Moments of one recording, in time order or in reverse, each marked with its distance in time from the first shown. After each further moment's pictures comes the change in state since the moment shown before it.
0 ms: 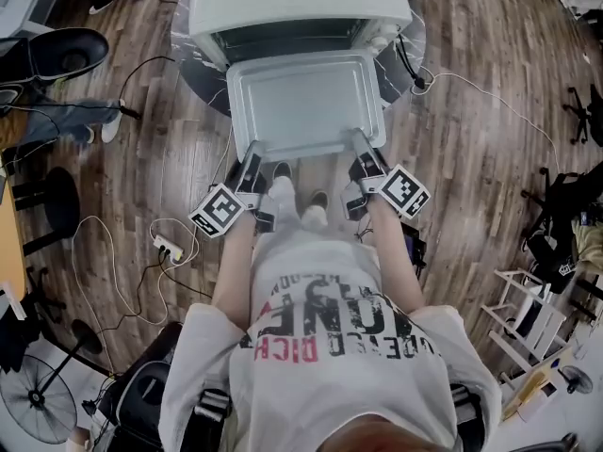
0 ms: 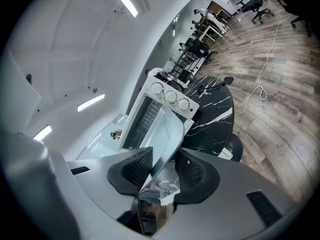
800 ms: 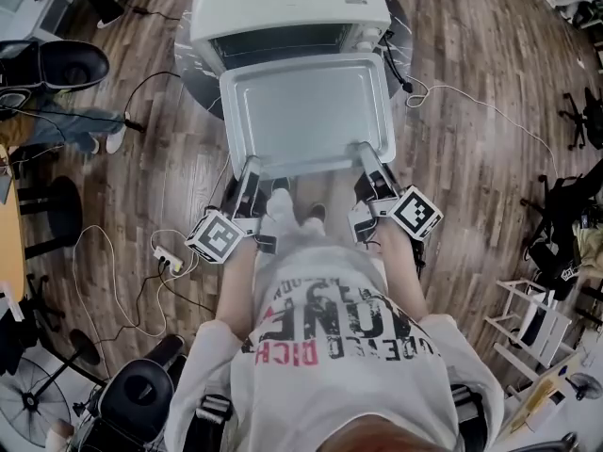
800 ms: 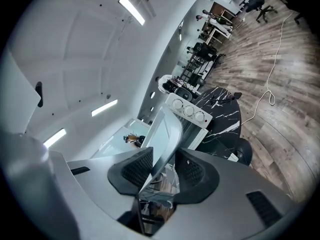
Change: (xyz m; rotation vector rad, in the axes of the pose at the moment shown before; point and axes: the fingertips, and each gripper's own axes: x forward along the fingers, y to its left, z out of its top) left arm -0.050 -0.079 -0.002 0.047 -0.099 -0.103; right arm -0.068 0.061 0.027 -0.033 -0.049 0.147
